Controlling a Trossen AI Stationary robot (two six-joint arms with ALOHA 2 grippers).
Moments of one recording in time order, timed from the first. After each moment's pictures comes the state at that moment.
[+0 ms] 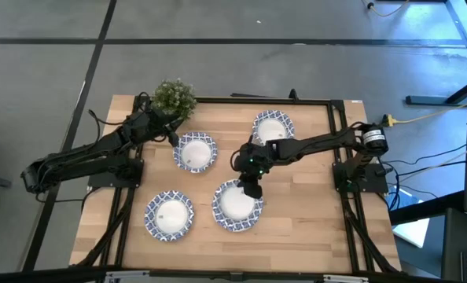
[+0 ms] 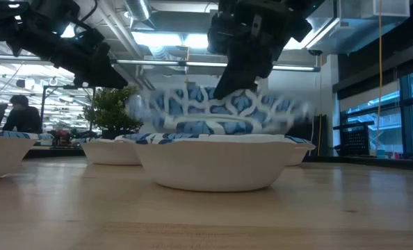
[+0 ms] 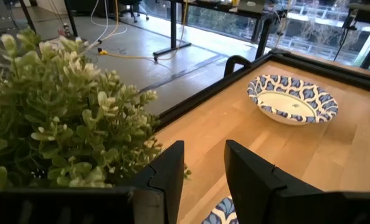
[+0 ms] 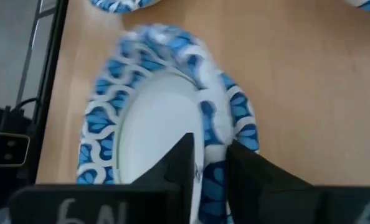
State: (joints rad) left arm 0.58 0.61 0.30 0.04 -0.14 -0.10; right arm 0.02 1.78 1.20 -0.31 -0.32 0.23
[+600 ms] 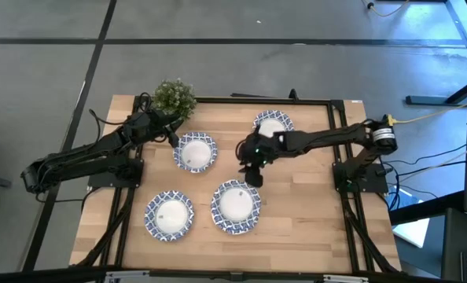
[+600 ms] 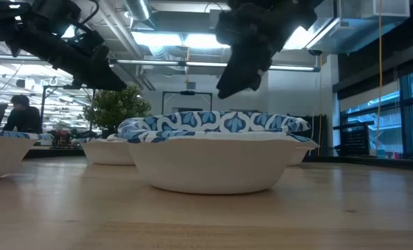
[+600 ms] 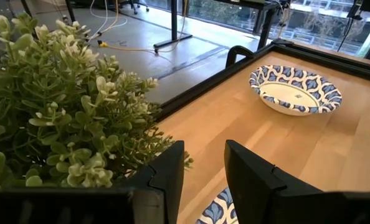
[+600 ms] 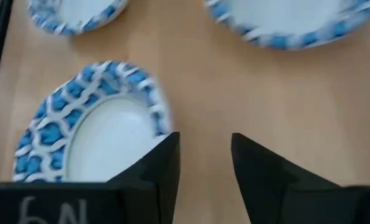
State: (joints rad) left arm 0.58 0.61 0.30 0.01 -0.14 -0.10; right arm -0.03 1.68 1.20 -0.38 -0.12 0.17
